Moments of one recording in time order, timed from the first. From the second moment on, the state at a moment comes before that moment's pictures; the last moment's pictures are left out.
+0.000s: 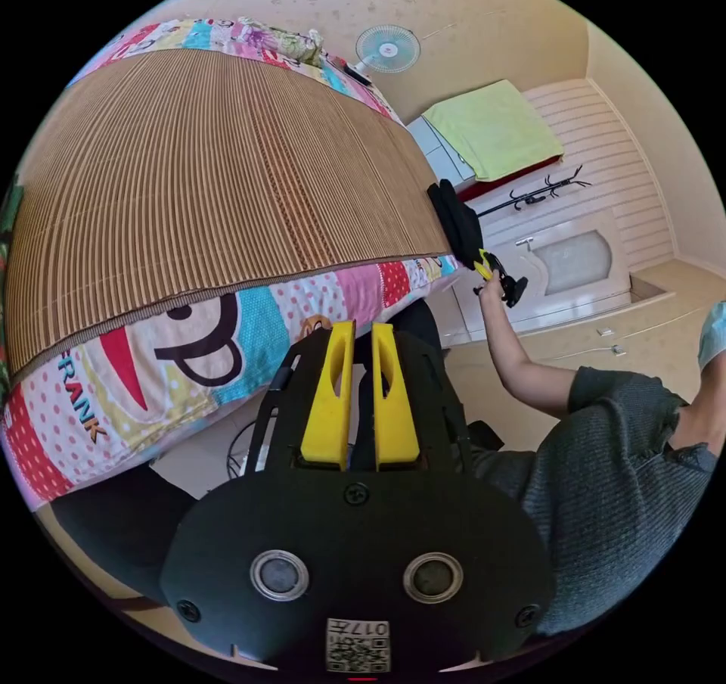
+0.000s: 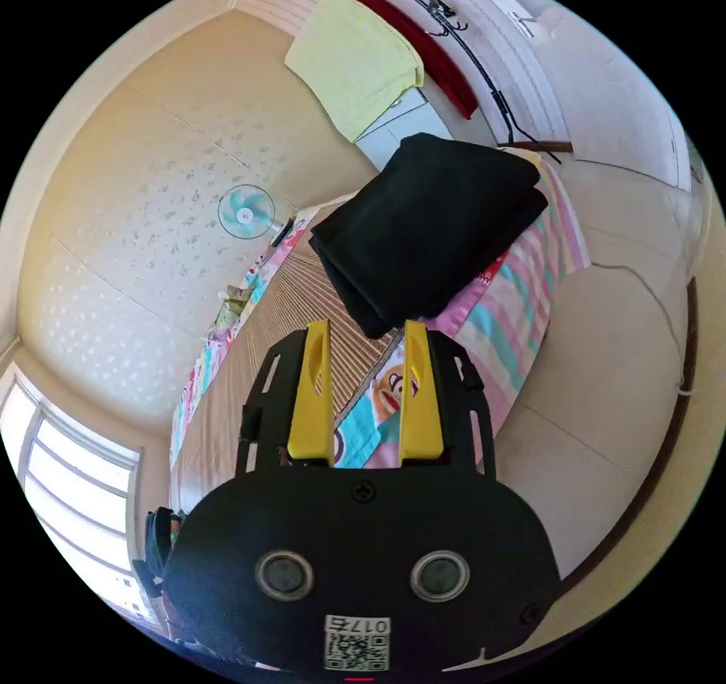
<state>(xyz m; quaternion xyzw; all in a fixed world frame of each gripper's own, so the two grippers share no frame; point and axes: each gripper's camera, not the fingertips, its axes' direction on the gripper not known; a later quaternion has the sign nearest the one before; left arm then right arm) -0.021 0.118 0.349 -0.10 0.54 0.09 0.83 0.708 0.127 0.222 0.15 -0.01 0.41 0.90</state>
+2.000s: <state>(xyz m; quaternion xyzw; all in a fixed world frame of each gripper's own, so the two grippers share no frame) 0.086 0.151 0.252 0.15 0.52 0.17 0.82 -0.104 0.026 -0.156 0.37 0.51 -0.18 0.75</state>
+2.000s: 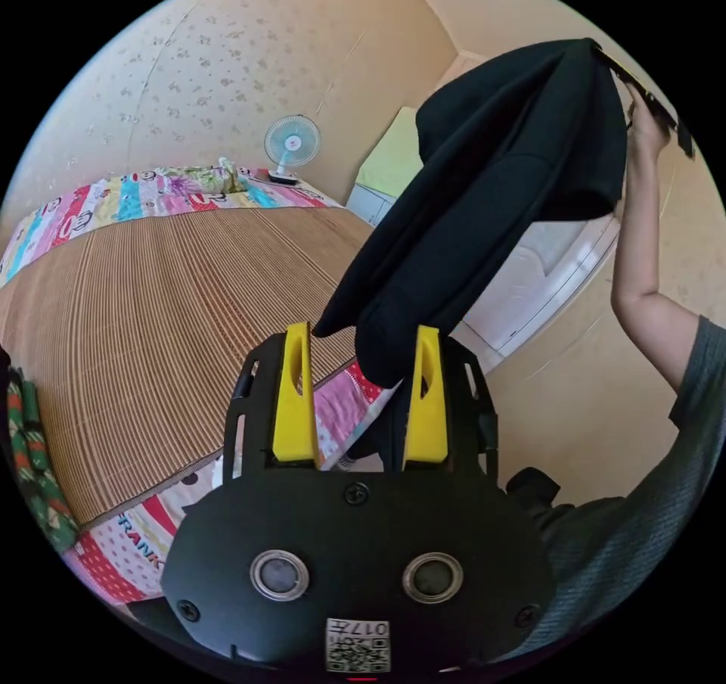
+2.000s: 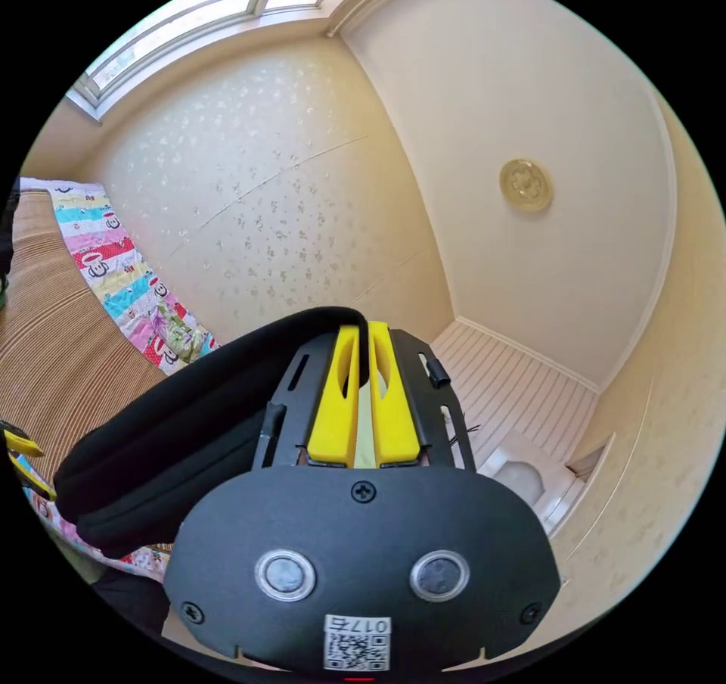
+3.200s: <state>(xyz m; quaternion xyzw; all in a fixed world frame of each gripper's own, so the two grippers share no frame) -0.241 -0.048 0.240 0.13 0.44 -0.05 0.89 0.504 -0.060 0.082 0.07 -0.22 0.07 0.97</state>
